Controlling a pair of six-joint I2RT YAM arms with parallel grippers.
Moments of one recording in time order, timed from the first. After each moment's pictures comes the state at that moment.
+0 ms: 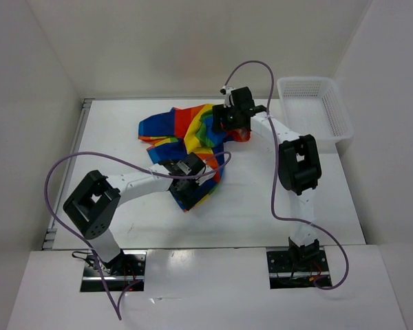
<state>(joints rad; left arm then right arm) -0.75 1.68 1.06 -0.63 -0.10 0.07 0.36 2.15 1.78 -0.37 -0.24 0.12</state>
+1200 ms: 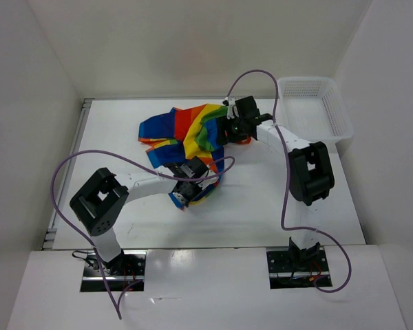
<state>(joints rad) -0.77 1.74 1.05 -0.58 -0.03 0.07 0.36 1.96 1.53 -0.40 -0.28 0.10</state>
